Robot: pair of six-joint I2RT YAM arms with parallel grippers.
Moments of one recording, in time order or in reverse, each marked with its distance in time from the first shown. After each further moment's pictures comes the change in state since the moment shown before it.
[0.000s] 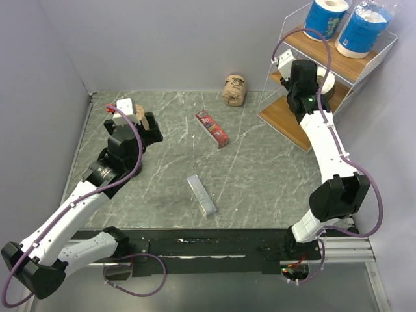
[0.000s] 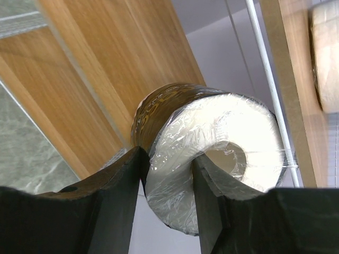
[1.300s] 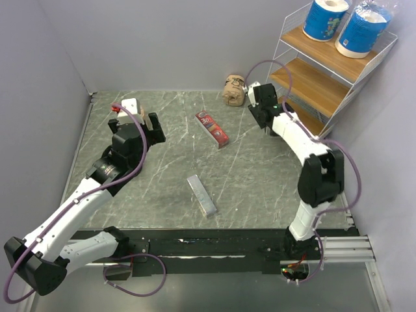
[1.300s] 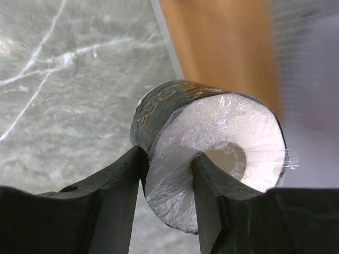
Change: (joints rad) left arm -0.002 0.032 0.000 -0.001 0.015 0.000; right arm 0.137 0.208 -0.145 -0.092 -0.138 0.356
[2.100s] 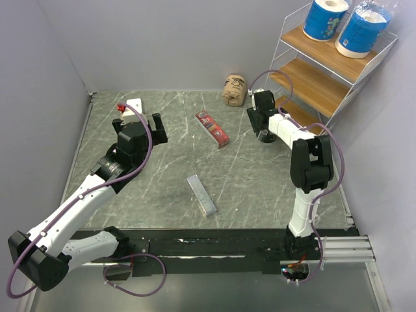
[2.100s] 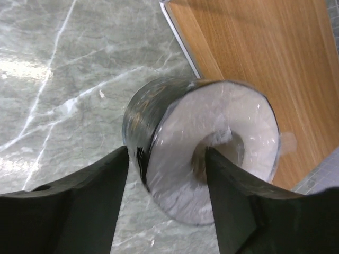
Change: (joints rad) left arm -0.005 0.039 0.000 -0.001 -0.002 0.000; right arm -0.057 0.168 -0.027 0.187 -0.068 0.182
